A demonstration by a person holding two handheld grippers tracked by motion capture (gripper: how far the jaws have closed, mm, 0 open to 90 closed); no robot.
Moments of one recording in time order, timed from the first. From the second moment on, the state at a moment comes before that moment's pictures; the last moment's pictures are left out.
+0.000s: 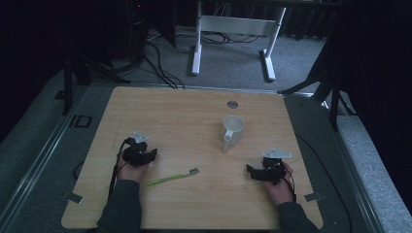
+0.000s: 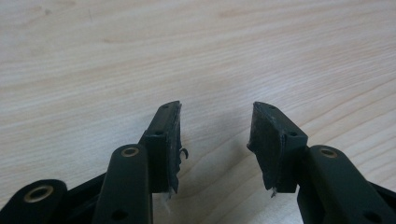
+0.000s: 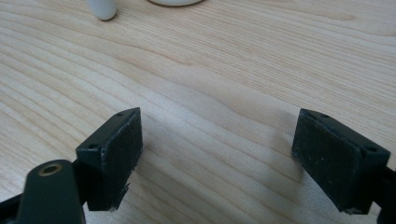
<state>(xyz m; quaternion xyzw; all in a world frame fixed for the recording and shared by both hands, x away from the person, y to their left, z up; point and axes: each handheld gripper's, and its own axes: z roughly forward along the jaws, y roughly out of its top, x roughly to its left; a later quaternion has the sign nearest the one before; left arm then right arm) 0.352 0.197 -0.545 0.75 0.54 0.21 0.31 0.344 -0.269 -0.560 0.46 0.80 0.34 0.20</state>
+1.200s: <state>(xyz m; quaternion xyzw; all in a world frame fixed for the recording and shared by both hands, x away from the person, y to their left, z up) 0.315 0.217 -0.502 0.76 0.50 0.19 0.37 0.344 -0.269 -0.560 0.46 0.80 0.34 0.20</state>
